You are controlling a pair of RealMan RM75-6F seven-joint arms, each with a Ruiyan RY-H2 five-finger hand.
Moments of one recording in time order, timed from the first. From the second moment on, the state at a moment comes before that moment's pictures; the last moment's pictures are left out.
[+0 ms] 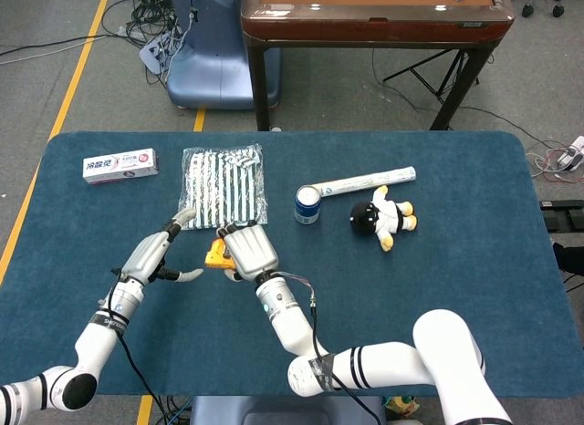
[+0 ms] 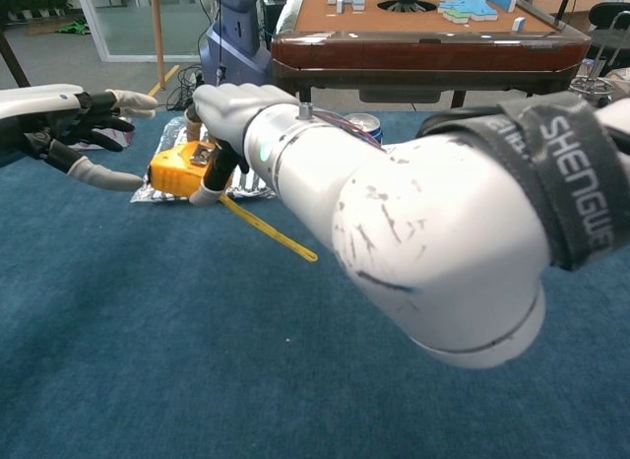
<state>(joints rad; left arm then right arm) -0.59 -1.31 -0.24 -1.71 1.07 0.94 -0.14 1.24 -1.97 0.41 -1.43 -0.56 1.15 -0.88</state>
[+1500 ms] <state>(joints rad) -0.59 -1.35 -0.25 -1.70 1.03 0.97 -0.14 1.25 -1.98 0.43 -1.40 -0.56 1.09 -0.85</state>
